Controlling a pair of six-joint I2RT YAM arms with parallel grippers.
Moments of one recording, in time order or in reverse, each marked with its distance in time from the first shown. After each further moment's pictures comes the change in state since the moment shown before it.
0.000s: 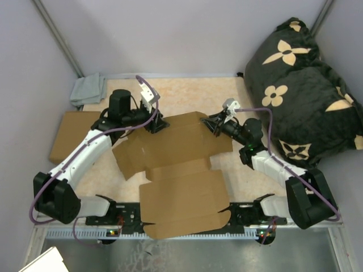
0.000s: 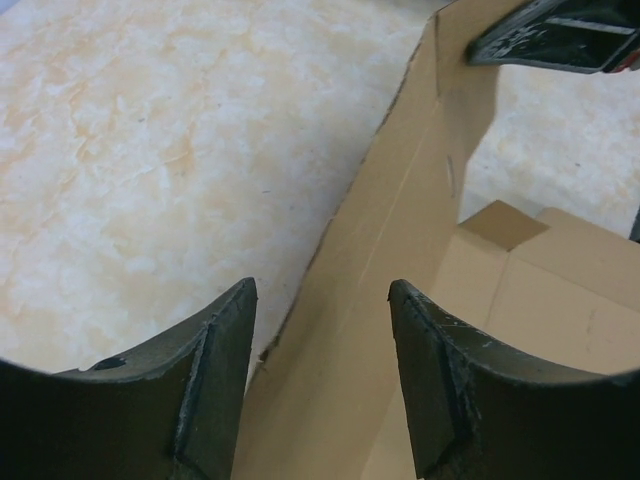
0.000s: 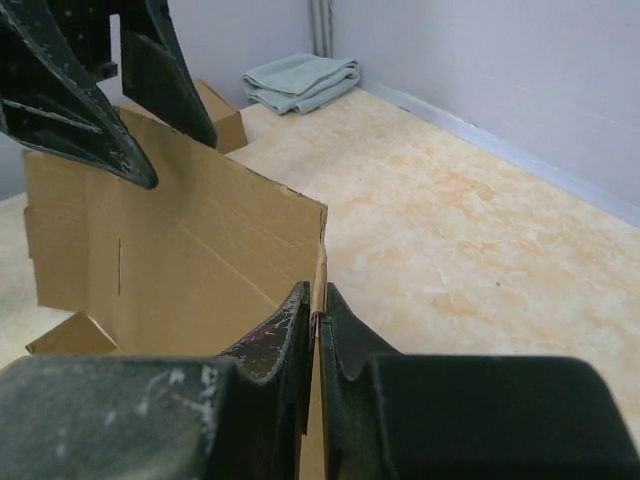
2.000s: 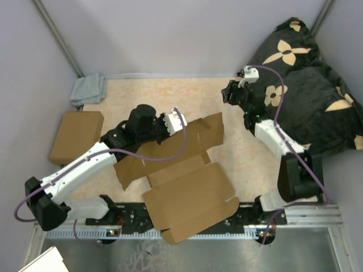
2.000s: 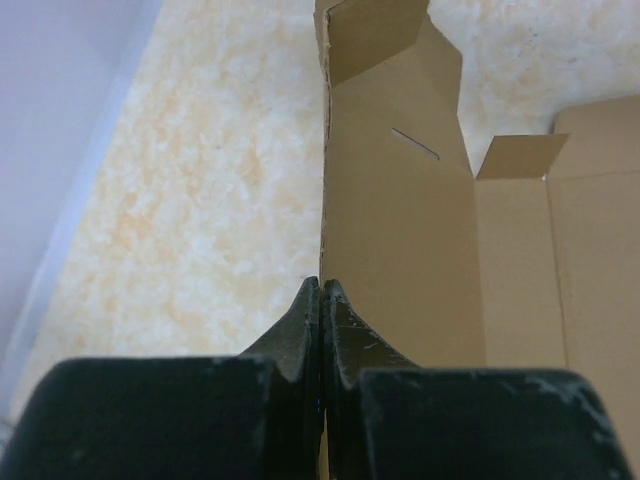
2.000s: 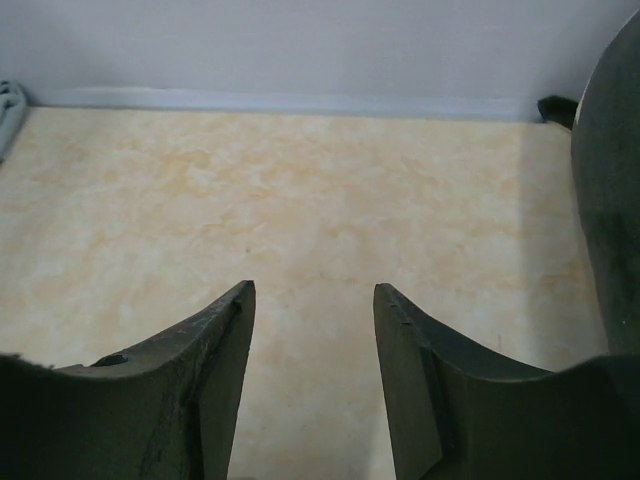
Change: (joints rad) left arm -0.388 -0.093 0.045 -0.176 -0.513 0.348; right arm -0.168 0.174 0.442 -0.550 0.467 0.074
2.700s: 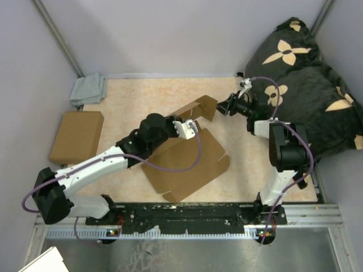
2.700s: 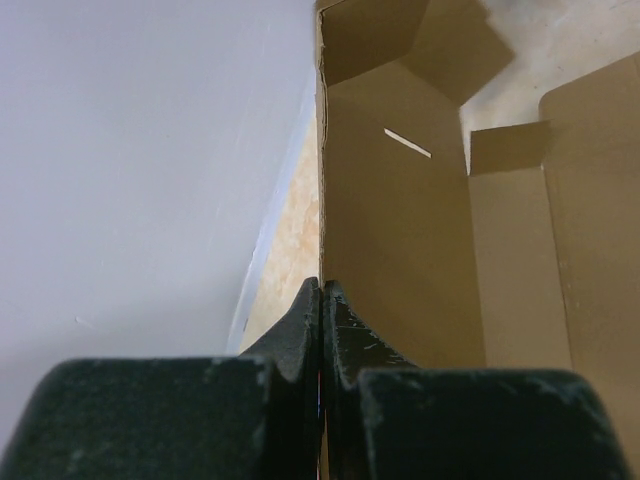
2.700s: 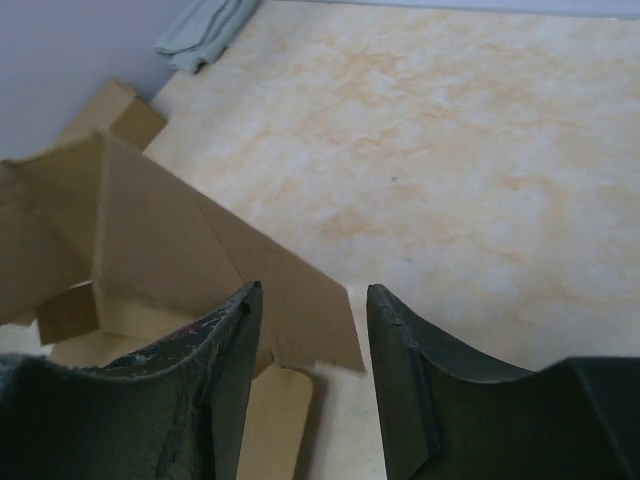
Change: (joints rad) left arm -0.115 0.049 -0.146 0.400 -0.394 0.376; right arm -0.172 0.415 -0.019 0.428 -0.717 0.157
